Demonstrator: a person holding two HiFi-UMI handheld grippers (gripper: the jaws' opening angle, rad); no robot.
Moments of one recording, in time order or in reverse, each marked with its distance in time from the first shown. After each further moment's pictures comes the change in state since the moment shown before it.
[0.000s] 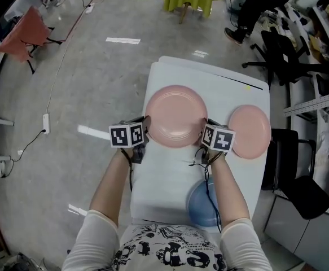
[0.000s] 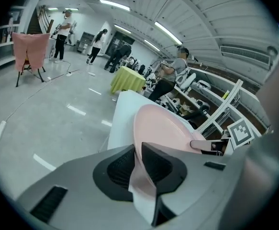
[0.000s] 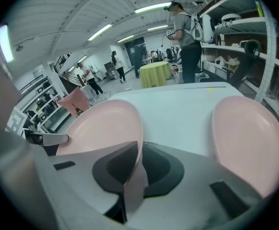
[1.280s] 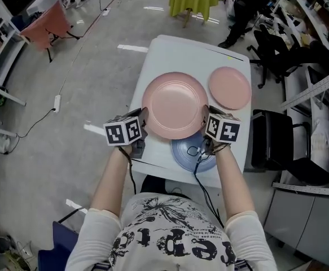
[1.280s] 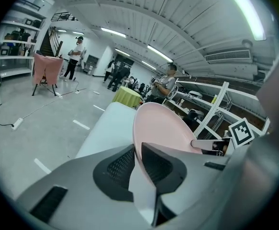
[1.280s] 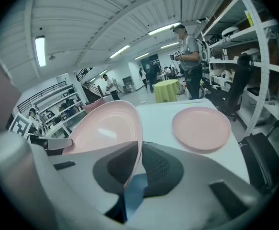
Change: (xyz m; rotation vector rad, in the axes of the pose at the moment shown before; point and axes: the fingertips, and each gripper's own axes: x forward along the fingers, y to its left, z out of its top) left arm -0.226 -0.182 -0.182 0.026 -0.241 0.050; right arm -0.286 -0.013 -0.134 -0.105 -0.186 0.165
